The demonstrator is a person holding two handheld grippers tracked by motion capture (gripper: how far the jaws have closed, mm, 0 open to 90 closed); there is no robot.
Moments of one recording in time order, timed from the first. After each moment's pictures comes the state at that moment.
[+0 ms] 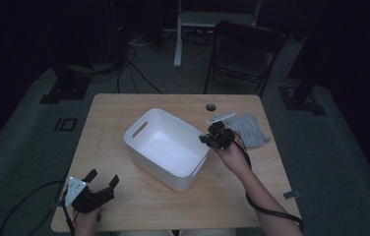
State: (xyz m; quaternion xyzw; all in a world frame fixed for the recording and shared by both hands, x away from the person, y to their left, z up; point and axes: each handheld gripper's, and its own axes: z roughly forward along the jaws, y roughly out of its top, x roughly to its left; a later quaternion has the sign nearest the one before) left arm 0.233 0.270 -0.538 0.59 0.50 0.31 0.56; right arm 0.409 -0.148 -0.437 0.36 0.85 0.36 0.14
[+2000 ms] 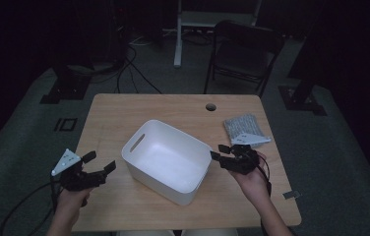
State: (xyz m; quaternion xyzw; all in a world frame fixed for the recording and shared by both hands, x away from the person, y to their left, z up) left arm 0.267 0.285 -0.445 0.68 0.44 0.23 0.53; right arm 0.305 -0.192 -0.406 0.38 0.78 0.46 0.16
